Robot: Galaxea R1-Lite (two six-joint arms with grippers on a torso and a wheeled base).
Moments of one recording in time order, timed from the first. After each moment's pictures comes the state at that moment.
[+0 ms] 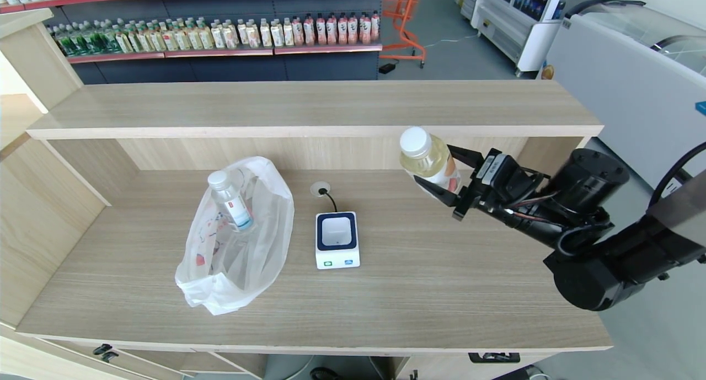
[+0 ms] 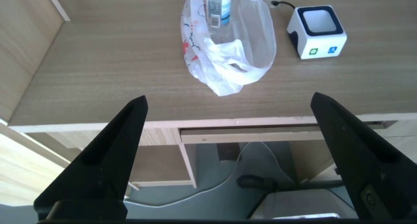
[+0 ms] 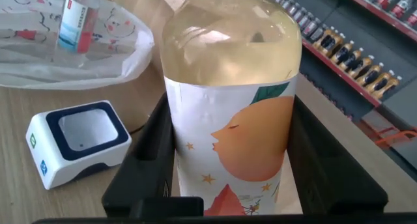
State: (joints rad) left arm 0.00 0.00 0.00 0.00 -0.06 0.03; right arm 0.35 2.01 -0.82 -1.52 0.59 -0.70
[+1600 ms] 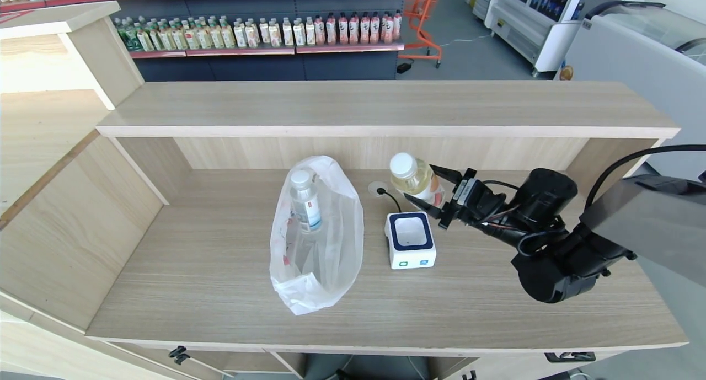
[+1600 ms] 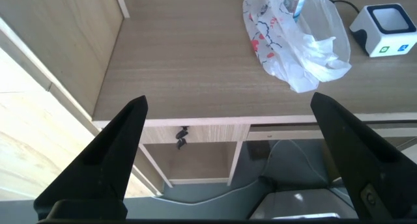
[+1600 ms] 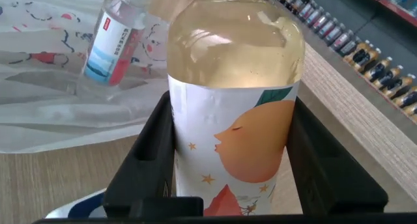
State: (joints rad) left arm 0.00 0.00 0.00 0.00 -0.06 0.03; right arm 0.32 2.23 -0.94 -1.57 0.69 -0.73
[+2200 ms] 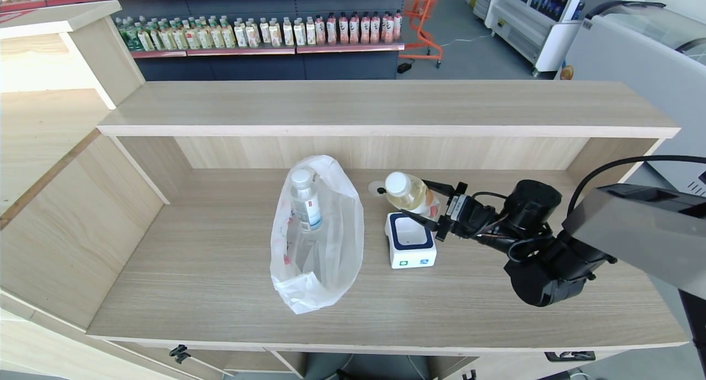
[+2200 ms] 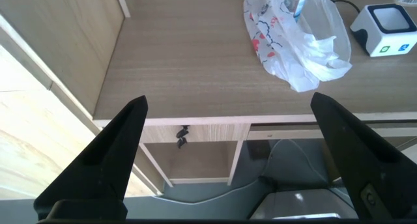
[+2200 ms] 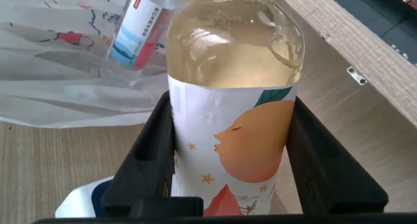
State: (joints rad) left arm 0.00 0.00 0.00 0.00 -0.06 0.03; right arm 0.31 2.31 -0.97 -1.57 0.74 -0.77
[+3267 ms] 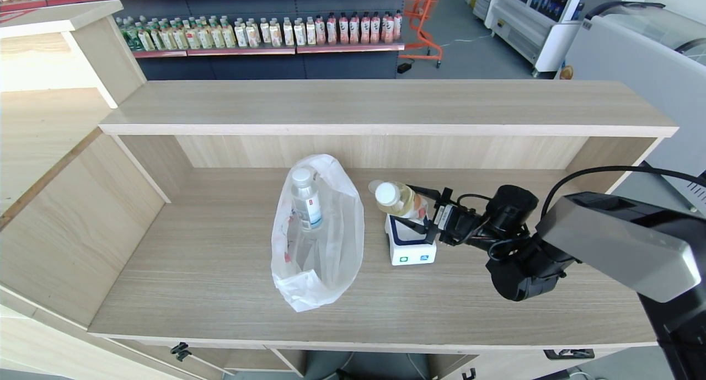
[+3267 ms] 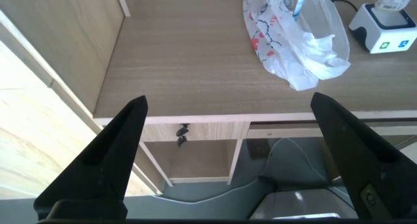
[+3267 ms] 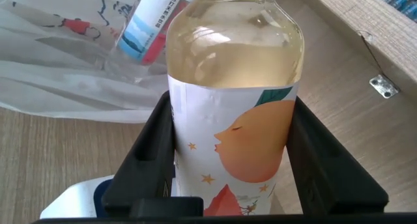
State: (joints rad) left arm 0.00 0.00 0.00 0.00 -0.06 0.03; right arm 0.30 2.44 -1.12 -1.57 0.81 -0.81
